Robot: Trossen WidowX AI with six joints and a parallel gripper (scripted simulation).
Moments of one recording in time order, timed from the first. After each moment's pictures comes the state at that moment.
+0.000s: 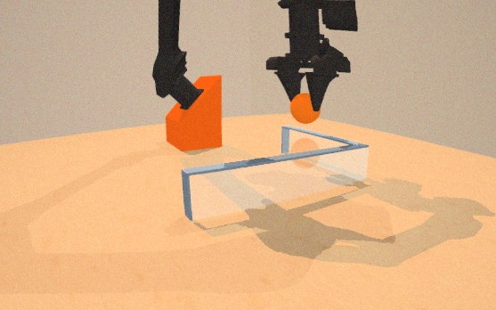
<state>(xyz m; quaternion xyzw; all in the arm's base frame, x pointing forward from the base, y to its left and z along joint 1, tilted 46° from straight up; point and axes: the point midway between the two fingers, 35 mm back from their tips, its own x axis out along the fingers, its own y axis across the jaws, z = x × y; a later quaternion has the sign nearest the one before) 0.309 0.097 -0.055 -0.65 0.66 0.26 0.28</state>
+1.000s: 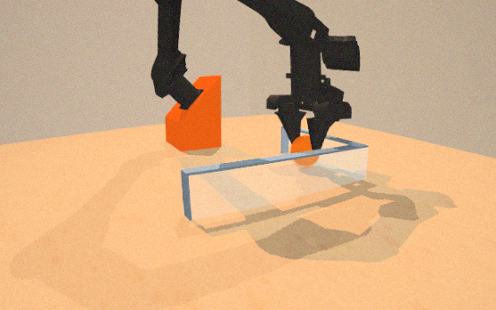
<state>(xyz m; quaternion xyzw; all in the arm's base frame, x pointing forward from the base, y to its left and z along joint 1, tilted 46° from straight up) 0.309 0.043 -0.113 -0.65 0.65 0.27 0.28</state>
